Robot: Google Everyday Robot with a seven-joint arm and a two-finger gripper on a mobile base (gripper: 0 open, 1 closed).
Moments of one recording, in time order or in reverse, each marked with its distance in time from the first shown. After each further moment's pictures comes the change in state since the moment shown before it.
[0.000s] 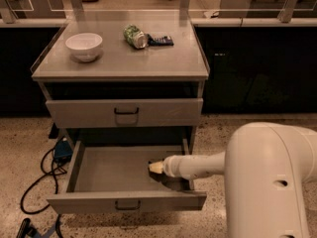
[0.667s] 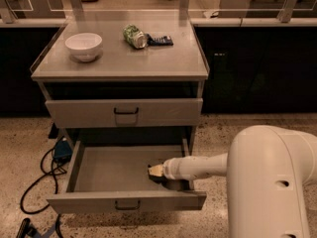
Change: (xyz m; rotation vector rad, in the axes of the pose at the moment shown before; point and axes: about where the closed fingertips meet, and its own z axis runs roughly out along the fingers) arm 0.018 -0.002 0.007 -0.019 0.054 0.020
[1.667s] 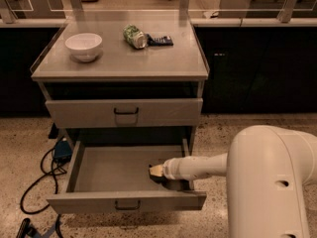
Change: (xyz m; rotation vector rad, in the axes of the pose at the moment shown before) arm 0.000 0.000 0.000 0.000 0.000 0.000
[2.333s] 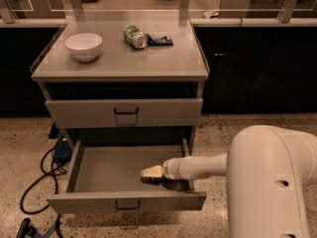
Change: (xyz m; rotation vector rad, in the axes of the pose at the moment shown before) arm 0.000 0.000 0.000 0.000 0.000 0.000
